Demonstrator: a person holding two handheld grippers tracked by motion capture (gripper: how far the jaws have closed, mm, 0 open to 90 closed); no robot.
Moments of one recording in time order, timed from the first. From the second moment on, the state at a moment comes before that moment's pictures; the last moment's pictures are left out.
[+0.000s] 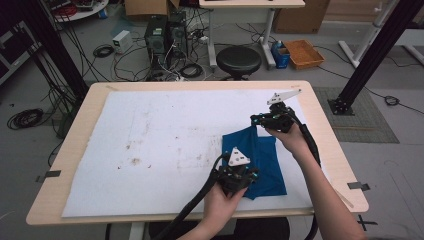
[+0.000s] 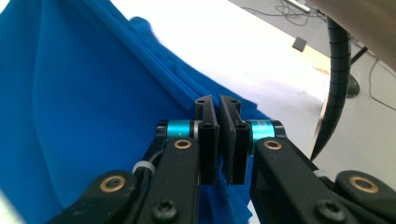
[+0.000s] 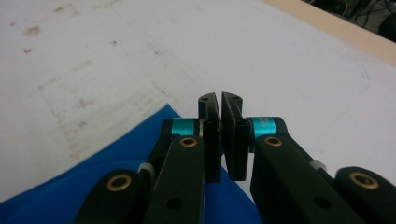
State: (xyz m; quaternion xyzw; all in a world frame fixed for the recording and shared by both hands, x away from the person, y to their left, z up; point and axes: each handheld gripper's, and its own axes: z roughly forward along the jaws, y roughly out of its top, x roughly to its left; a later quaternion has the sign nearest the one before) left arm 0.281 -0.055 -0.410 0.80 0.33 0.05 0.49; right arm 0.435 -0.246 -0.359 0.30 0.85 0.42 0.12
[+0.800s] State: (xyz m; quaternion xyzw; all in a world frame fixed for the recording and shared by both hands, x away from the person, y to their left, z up) left arm 0.285 -0.099 -0.420 0.80 0.29 0.01 0.52; right arm 0.433 -0.296 -0.391 0.37 0.84 0.35 0.17
